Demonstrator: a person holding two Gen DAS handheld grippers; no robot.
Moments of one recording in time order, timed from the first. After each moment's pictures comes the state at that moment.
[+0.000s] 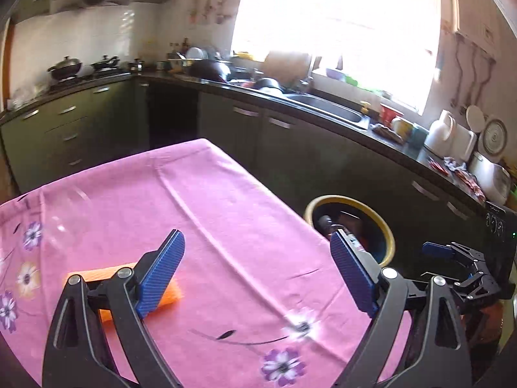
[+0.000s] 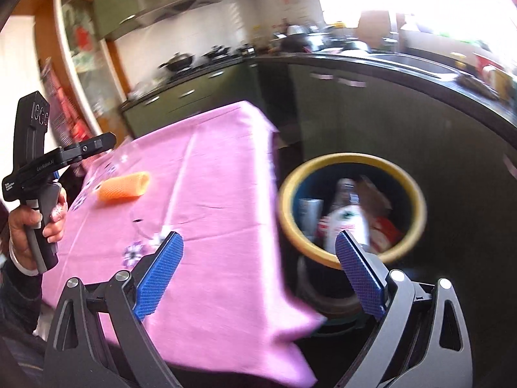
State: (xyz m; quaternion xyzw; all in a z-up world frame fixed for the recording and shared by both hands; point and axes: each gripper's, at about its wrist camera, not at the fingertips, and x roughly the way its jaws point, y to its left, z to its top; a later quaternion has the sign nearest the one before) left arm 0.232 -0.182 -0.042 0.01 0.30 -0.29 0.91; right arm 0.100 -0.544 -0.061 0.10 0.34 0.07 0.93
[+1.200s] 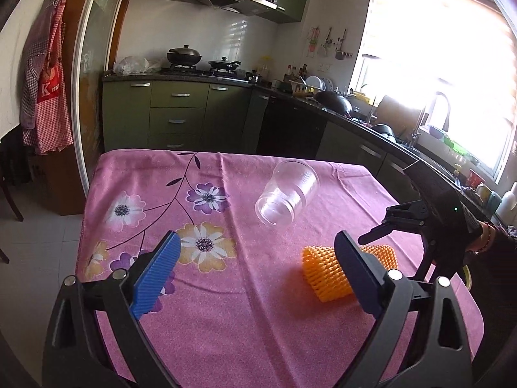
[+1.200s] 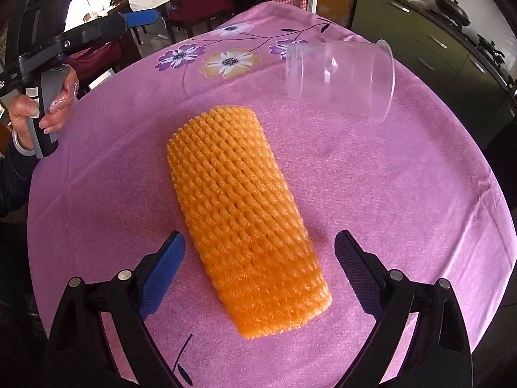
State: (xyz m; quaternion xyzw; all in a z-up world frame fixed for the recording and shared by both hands) left arm 0.256 0.050 -0.080 -0.08 0.27 -0.10 0.95; right arm 0.361 -0.236 -0.127 -0.28 0.46 0.46 0.71
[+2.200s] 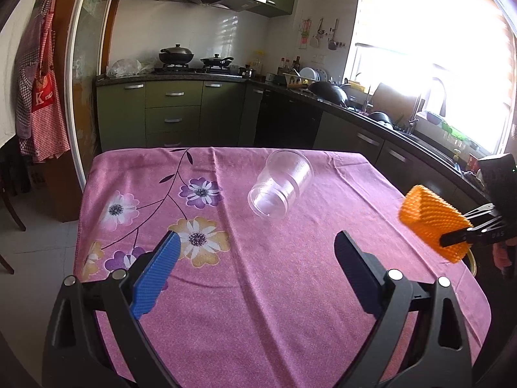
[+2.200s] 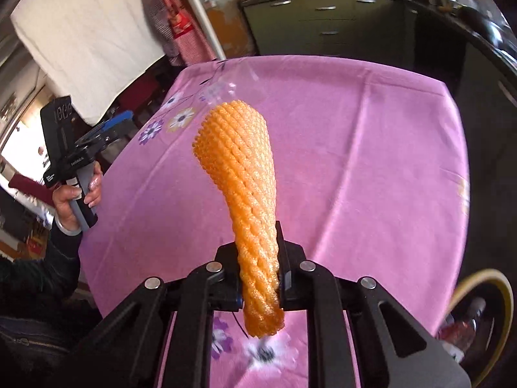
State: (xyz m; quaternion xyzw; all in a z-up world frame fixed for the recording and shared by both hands) left arm 0.255 0.037 -0.085 -0.05 0.28 -0.11 0.95; right arm 0.292 -0.397 -0.063 -0.02 0.48 0.32 0.82
